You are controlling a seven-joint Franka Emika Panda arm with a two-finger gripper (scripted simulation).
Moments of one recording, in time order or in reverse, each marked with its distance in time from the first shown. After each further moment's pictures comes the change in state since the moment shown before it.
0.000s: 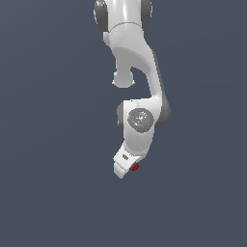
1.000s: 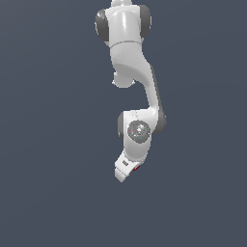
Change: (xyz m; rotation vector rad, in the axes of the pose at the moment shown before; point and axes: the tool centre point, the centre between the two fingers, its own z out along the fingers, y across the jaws) arm 0.000 0.000 0.052 0.001 -0.001 -0.012
